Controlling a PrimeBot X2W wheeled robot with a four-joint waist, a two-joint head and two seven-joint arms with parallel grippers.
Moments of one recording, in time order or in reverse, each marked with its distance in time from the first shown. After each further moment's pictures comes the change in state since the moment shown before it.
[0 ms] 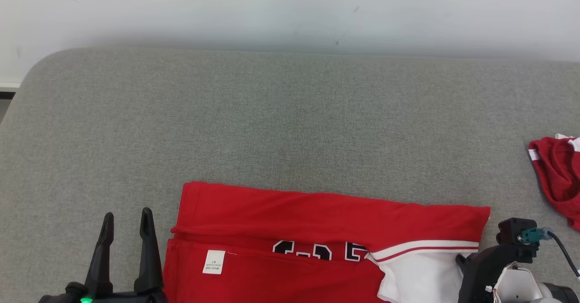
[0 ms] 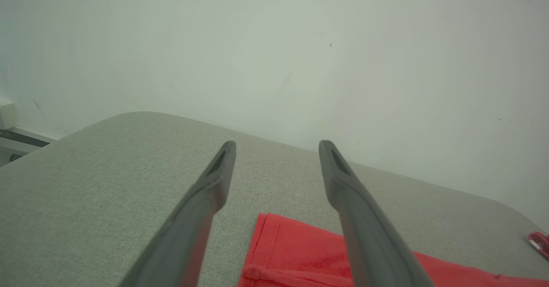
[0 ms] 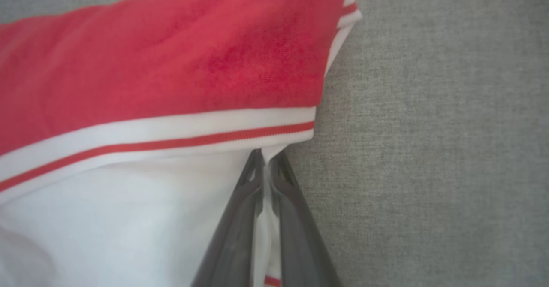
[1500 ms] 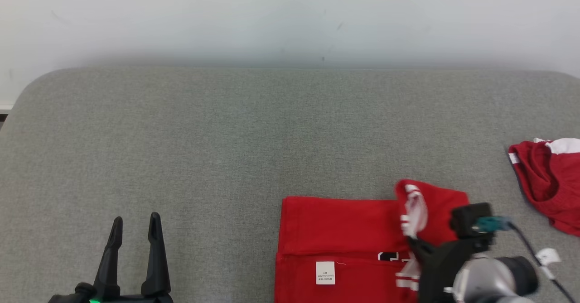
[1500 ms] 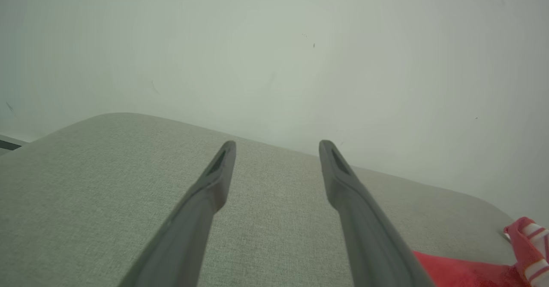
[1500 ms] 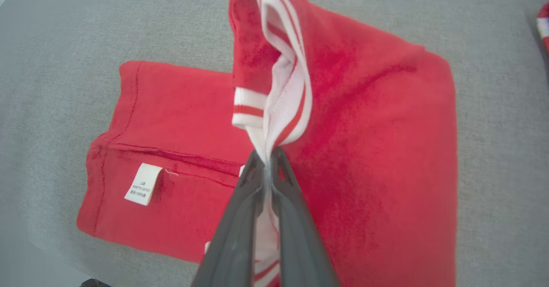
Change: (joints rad) left arm -0.001 0.000 -0.012 0.035 -0.004 -0.009 0.000; right arm 0.077 0.004 0.189 -0.345 0.013 0.002 0.080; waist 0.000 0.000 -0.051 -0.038
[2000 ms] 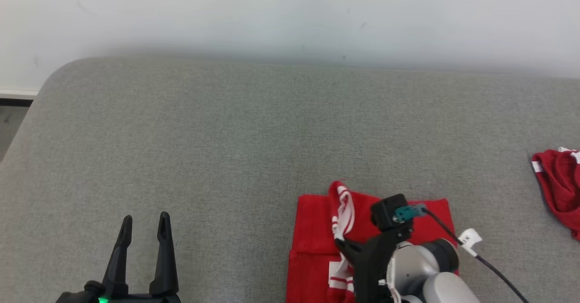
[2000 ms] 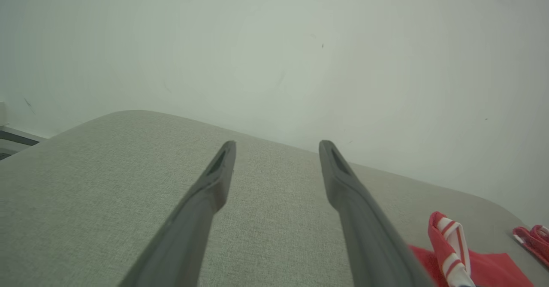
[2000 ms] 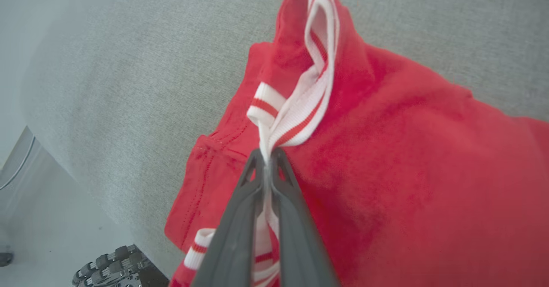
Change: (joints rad) left arm -0.004 0.000 -0.028 0.004 0.002 0.000 0.000; right arm -0.201 -0.001 0.300 0.297 0.120 0.000 -0.104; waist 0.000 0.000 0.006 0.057
